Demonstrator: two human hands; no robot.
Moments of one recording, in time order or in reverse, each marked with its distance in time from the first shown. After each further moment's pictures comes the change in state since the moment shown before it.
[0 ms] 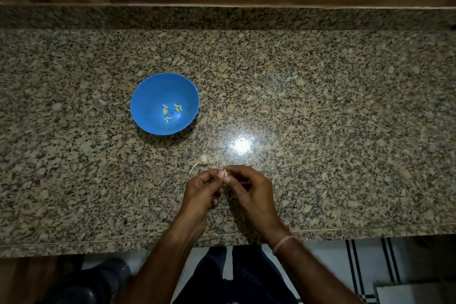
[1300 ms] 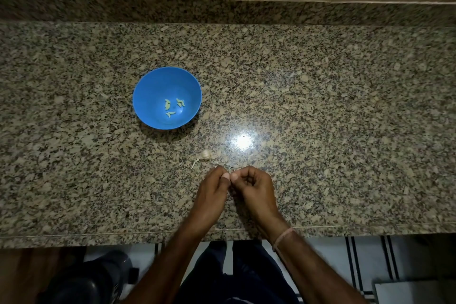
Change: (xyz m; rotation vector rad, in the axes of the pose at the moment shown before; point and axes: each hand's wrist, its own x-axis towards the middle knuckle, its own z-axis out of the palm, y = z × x) left_hand -0.014 -0.002 0.010 0.667 -0.063 0.302; right_hand -0.003 0.003 0.006 0.286 0.037 0.371
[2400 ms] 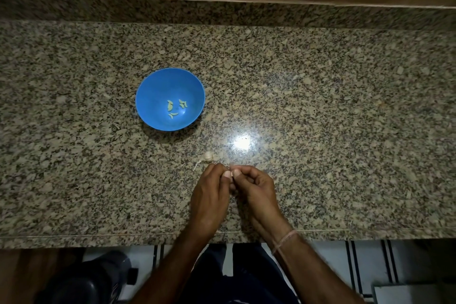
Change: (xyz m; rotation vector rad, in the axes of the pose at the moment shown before) left_hand 0.000 -0.003 -0.001 0.233 0.221 0.204; right_hand 0.001 -0.007 0.010 0.428 -0.034 0.159
